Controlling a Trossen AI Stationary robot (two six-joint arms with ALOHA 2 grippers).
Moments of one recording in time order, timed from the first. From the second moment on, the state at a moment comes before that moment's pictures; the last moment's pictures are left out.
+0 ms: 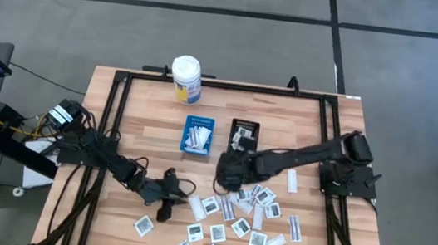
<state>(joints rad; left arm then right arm) -0.58 1.51 0.51 0.55 -0.36 -0.52 0.25 1.86 1.39 -0.82 0.53 0.32</state>
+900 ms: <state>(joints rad) -0.91 1.38 0.80 -0.34 -0.23 -1.37 0.24 1.43 0.73 0.18 0.02 0.08</state>
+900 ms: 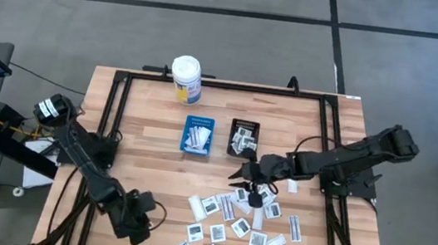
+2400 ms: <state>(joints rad) -0.94 1.52 0.62 0.03 -0.22 -1.35 0.21 1.48 0.73 0.22 -0.08 0.08</state>
